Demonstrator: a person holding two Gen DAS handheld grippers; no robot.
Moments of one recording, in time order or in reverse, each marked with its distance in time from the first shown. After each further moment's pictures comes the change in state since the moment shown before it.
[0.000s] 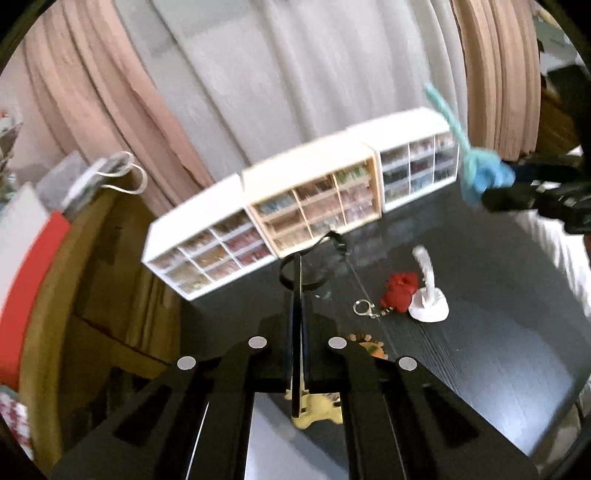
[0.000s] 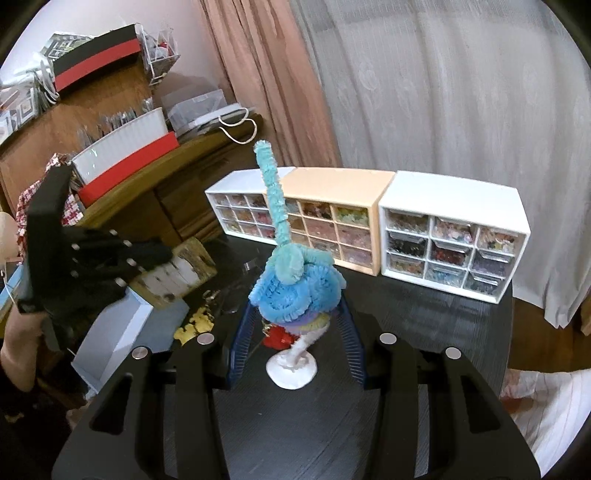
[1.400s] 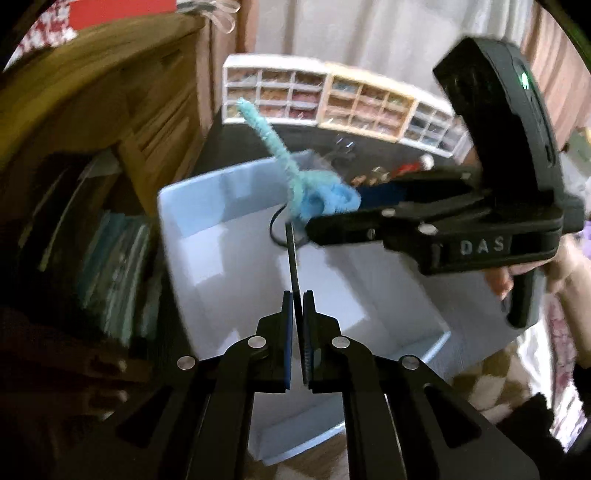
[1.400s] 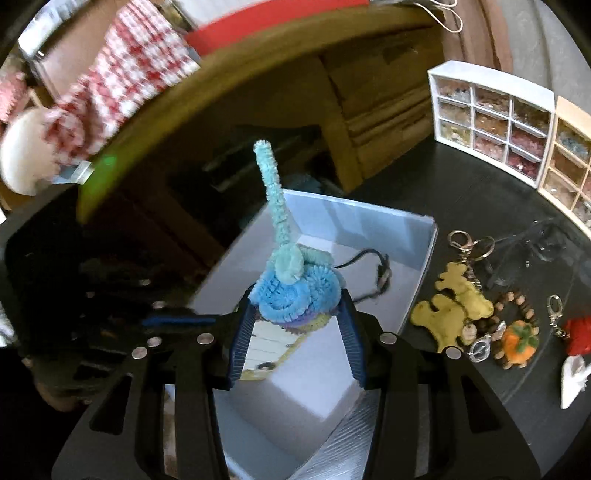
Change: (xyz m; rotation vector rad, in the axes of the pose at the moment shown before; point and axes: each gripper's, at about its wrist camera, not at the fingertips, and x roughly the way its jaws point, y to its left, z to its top) left arm -0.050 0.083 -0.197 -0.431 0.206 -0.236; right arm 0.156 0.234 -0.044 -0.186 0.421 0.296
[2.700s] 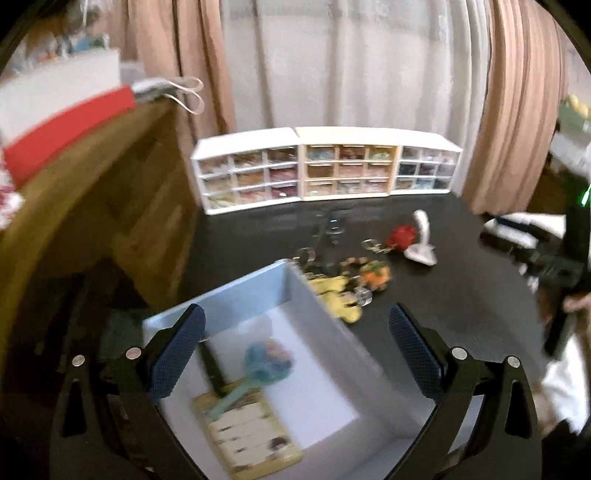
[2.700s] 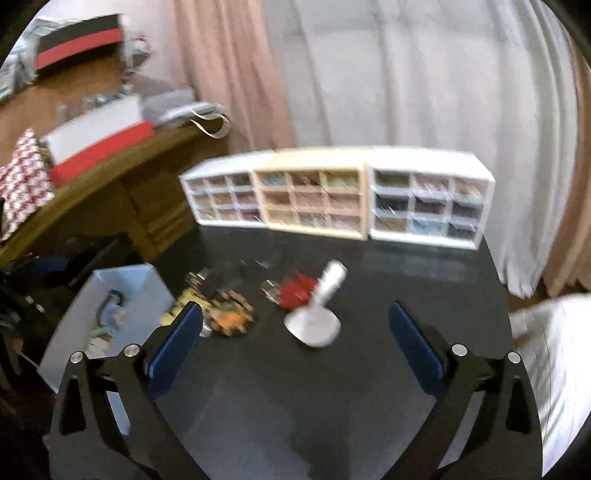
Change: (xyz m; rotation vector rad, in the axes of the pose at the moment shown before) left arm 0.001 -0.049 0.071 0.141 -0.215 0.047; right arm -0.151 -0.113 -0.135 0.341 -0.447 -0.570
